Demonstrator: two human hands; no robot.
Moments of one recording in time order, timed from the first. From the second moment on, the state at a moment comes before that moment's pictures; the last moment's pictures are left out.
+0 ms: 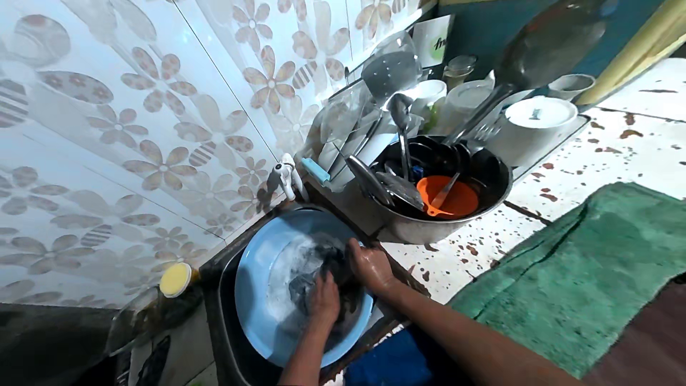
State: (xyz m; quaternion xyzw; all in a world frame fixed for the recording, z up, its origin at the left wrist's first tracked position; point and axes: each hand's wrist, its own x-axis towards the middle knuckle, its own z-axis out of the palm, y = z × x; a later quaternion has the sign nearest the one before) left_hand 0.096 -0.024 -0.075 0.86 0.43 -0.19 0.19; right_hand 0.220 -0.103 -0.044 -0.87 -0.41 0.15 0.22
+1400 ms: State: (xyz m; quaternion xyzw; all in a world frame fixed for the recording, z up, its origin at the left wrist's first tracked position) left_hand 0.041 0.043 -0.081 0.84 0.48 -0.07 0.24; right_hand 0.139 -0.087 -0.042 -0.71 0.05 0.53 0.46
